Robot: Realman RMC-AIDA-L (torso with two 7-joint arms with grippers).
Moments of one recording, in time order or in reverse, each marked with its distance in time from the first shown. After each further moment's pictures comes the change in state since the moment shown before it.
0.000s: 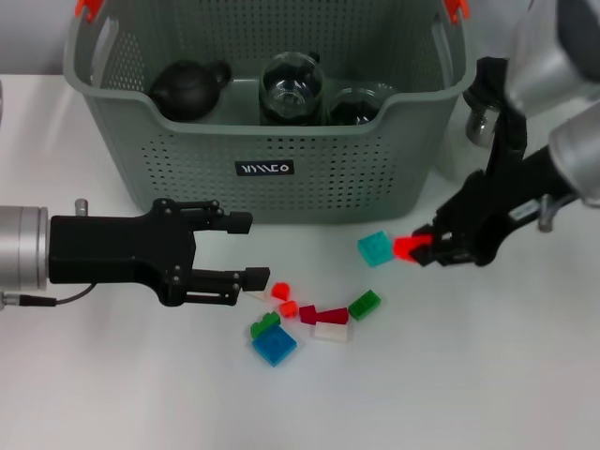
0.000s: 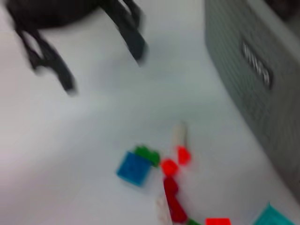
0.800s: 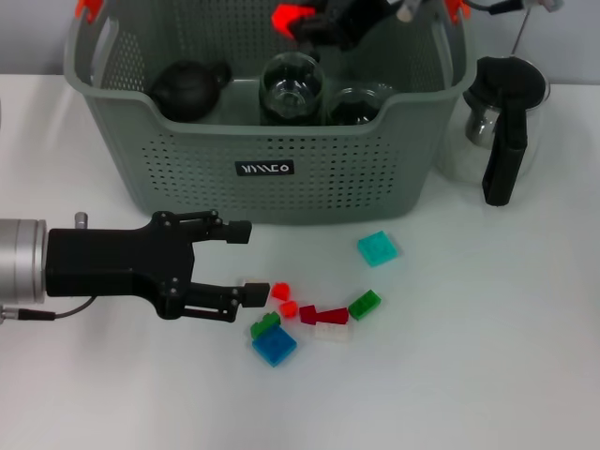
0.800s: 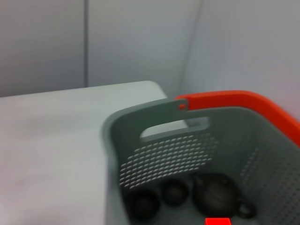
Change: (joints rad) left arm 0.003 0.002 -0.020 -0.039 0.006 0.029 0.003; right arm 0.226 0.002 -0.057 -0.068 0.078 0.344 0.210
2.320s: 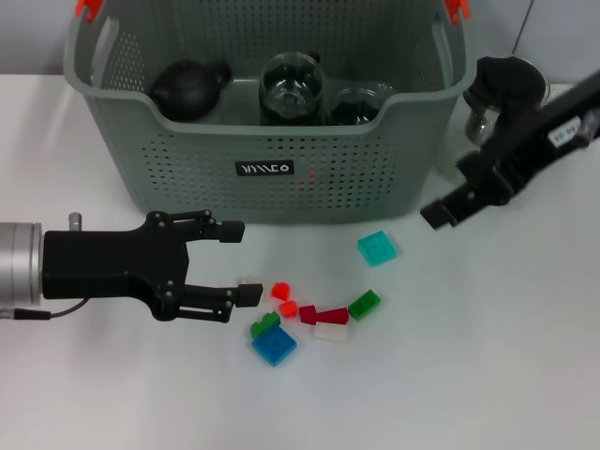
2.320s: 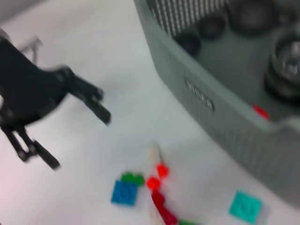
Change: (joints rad) left arm 0.011 0.000 -0.008 -0.001 0.012 -0.022 0.063; right arm -0.187 -0.029 0.063 -0.282 -0.090 -0.582 0.310
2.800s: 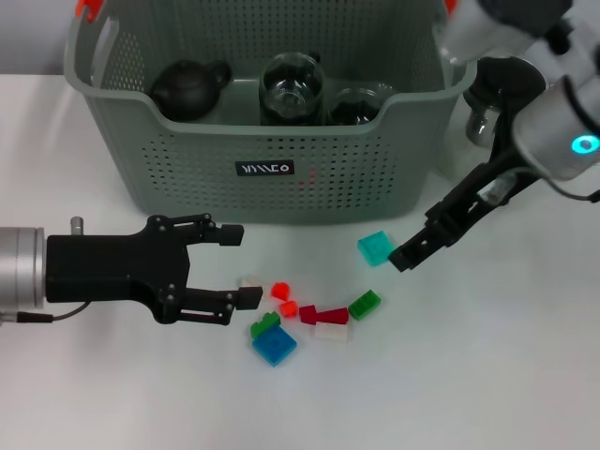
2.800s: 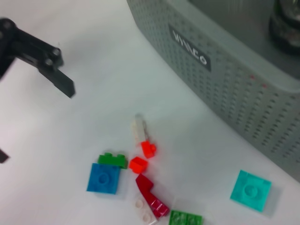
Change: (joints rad) left arm 0.000 0.004 0.008 -0.026 0.000 -0.021 0.022; right arm 0.022 0.032 -0.173 0.261 -0.083 0.242 0.021
